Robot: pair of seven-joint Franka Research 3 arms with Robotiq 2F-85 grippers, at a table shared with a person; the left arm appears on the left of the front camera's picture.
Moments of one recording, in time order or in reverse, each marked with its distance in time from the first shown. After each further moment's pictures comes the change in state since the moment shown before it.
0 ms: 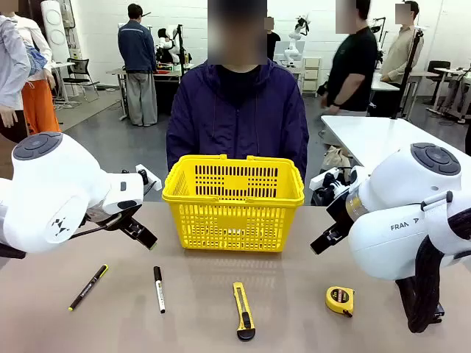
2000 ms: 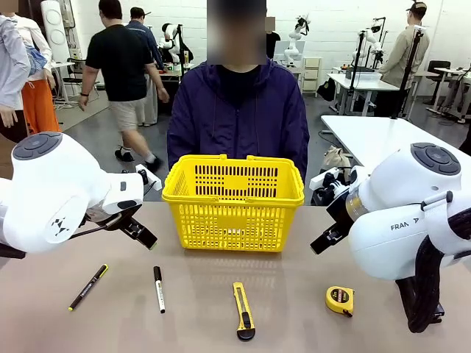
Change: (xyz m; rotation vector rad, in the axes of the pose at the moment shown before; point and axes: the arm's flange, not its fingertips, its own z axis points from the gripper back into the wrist) left arm 0.000 0.000 0.000 0.000 0.000 0.000; right arm 0.000 0.000 0.000 0.000 0.000 0.000
